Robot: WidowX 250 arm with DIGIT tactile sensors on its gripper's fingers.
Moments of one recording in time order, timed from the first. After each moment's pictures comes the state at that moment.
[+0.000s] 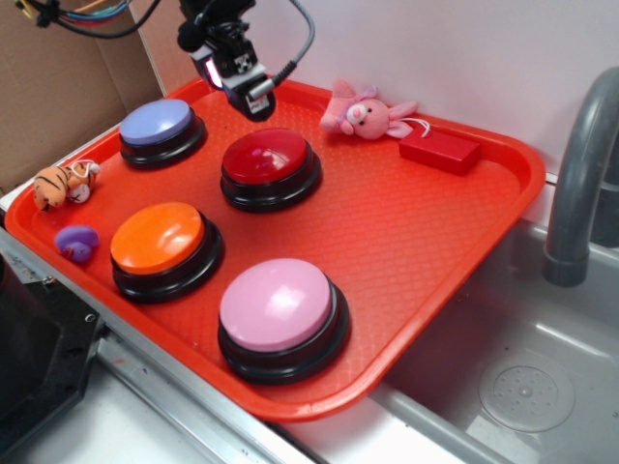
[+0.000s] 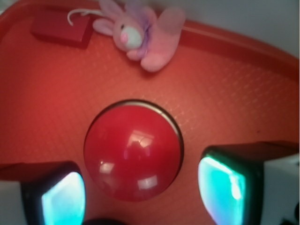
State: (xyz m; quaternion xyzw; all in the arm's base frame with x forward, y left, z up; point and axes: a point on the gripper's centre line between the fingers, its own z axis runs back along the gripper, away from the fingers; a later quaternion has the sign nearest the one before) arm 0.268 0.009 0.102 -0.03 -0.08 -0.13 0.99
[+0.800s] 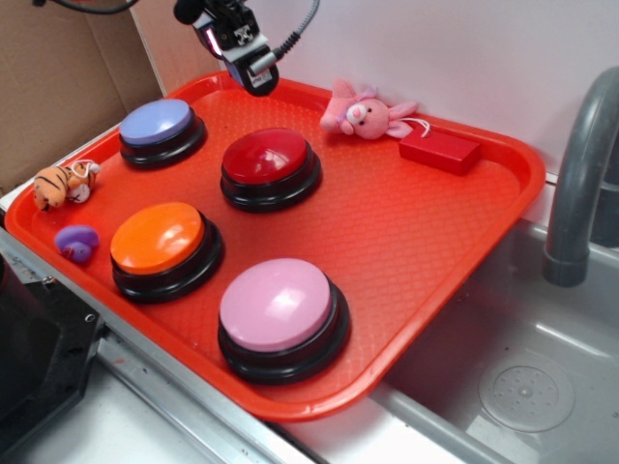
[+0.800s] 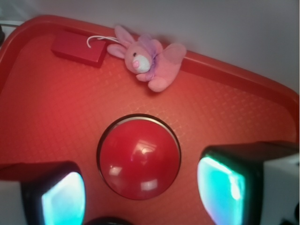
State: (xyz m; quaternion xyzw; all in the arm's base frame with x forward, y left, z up) arm 0.265 0.004 0.128 -0.01 -0.11 -0.14 0.98
